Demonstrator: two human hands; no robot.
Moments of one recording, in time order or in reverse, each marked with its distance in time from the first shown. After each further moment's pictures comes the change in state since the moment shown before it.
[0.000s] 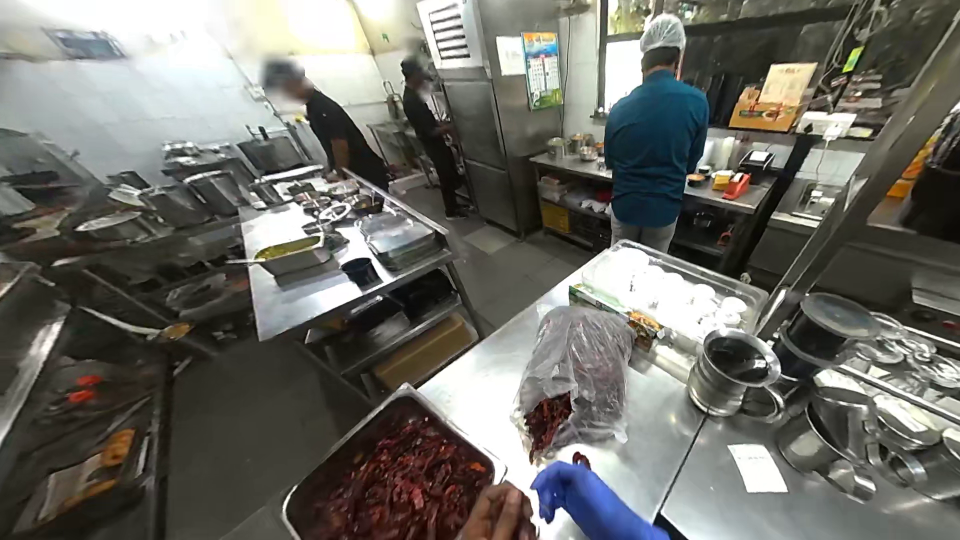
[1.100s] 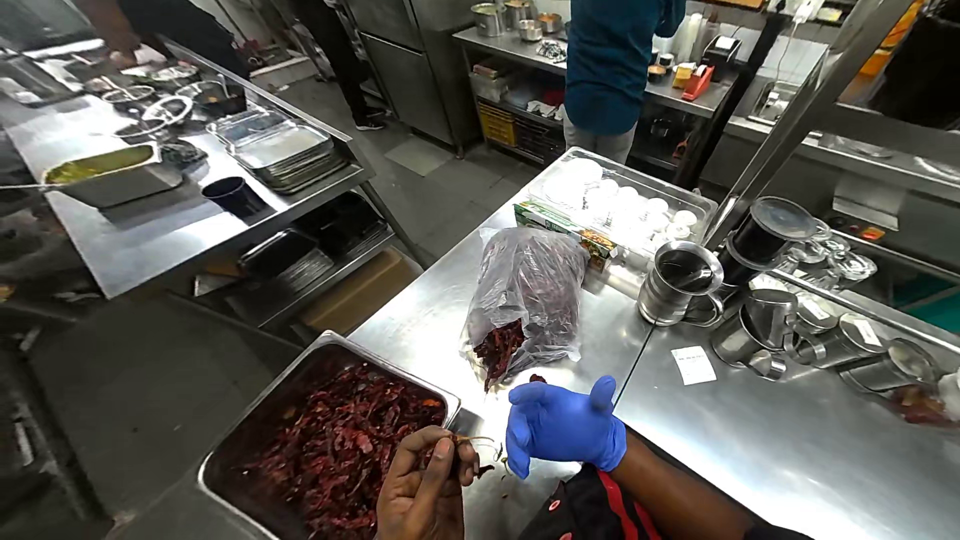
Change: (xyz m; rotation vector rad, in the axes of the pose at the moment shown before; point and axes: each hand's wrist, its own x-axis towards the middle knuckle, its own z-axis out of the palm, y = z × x) left_hand -0.010 0.043 0.008 -0.131 -0.009 0.021; right_hand -0.002 -0.036 0.001 0.494 -0.409 -0.212
